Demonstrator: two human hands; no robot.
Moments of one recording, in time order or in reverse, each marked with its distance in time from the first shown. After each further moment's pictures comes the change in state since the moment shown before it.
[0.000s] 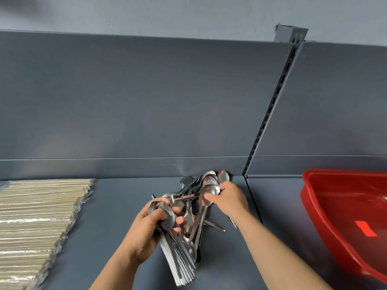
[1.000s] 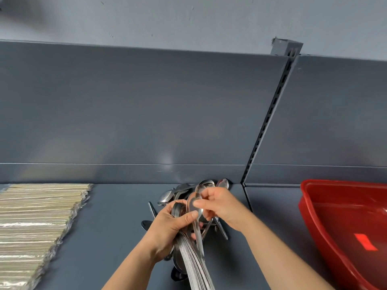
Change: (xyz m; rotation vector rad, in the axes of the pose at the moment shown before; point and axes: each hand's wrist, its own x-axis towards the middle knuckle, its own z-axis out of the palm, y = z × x) left_hand 0.004 -0.003 0.052 0.193 -0.139 -0.012; right_hand -0.021 -0.017 -0.027 0.602 -0.504 -0.313
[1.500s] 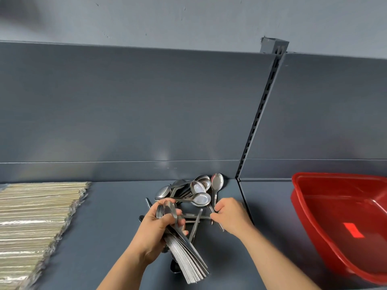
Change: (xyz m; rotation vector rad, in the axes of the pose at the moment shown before) left_hand -0.007 -0.021 -0.023 -0.050 0.133 0.051; right_hand -0.014 0.058 -0.012 -0.662 0.402 0.215
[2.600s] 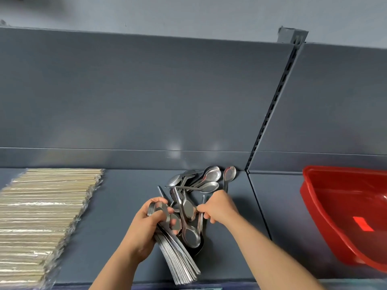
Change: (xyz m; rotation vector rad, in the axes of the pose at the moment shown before) left_hand -0.030 0.004 -0.041 -0.020 0.089 0.048; right_hand -0.010 -0.051 0.032 0.068 -0.170 0.129
